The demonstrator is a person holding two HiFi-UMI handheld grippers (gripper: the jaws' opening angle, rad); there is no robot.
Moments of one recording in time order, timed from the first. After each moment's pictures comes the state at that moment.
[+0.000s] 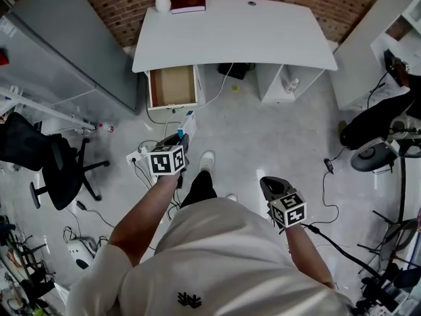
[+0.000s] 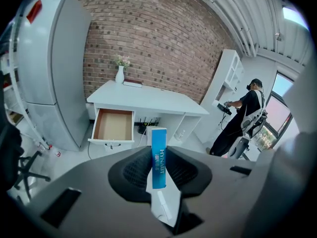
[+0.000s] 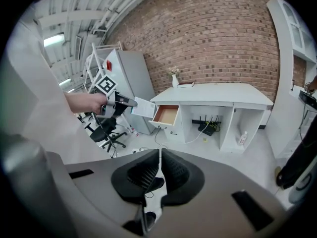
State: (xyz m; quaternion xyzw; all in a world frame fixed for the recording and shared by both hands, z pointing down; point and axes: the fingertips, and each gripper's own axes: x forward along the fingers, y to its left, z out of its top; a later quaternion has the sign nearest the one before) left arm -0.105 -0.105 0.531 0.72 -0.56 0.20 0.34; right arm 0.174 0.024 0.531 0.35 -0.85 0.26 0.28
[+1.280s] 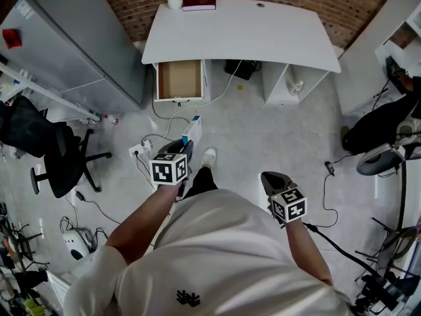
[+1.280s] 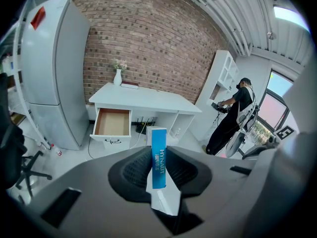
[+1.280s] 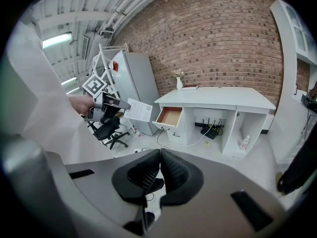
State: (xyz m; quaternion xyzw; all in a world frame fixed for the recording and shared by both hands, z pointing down) left arm -0.084 -0.014 0.513 0.74 -0.56 0.20 0.33; right arm 0.176 0.059 0.530 0.33 -0.87 0.24 0.28
